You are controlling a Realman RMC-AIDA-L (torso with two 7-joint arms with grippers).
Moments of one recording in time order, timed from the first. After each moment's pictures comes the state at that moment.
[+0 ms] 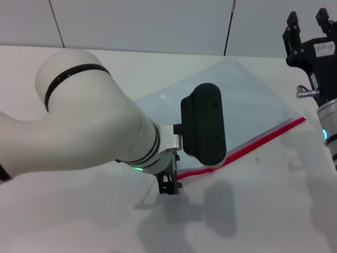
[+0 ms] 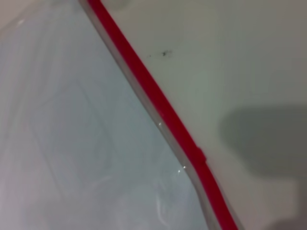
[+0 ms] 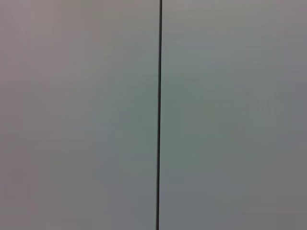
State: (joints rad) left arm -0.66 -2.03 2.13 1.40 2.70 1.18 -2.56; right arm 0.54 2.03 -2.69 -0.63 -1.72 1.24 2.78
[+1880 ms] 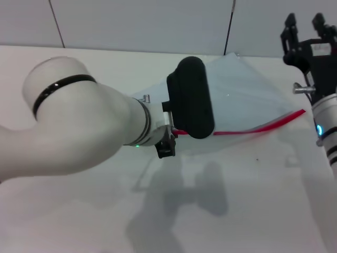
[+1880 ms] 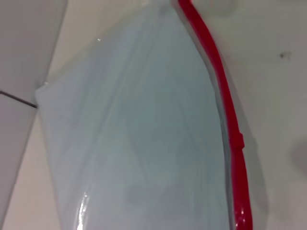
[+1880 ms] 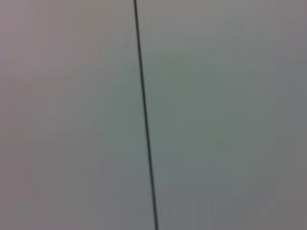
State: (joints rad) left arm -0.63 -2.01 2.13 1.37 2.87 0.97 -2.68; right arm 0.54 2.01 -2.67 -0.72 -1.65 1.17 2.78
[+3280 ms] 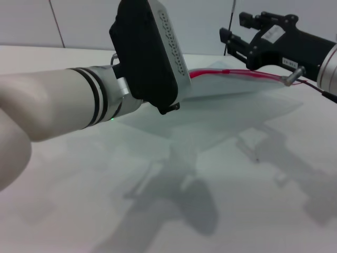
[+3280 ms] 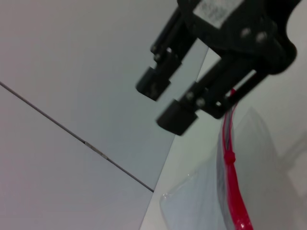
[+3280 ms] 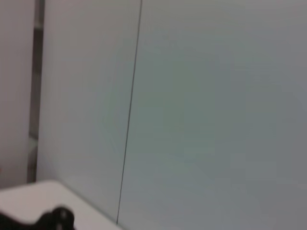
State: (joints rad) left arm -0.29 -1.99 2.00 1.82 2.87 0.79 -2.53; right arm 0.49 1.53 -2.38 -1.49 -2.05 0.15 2.81
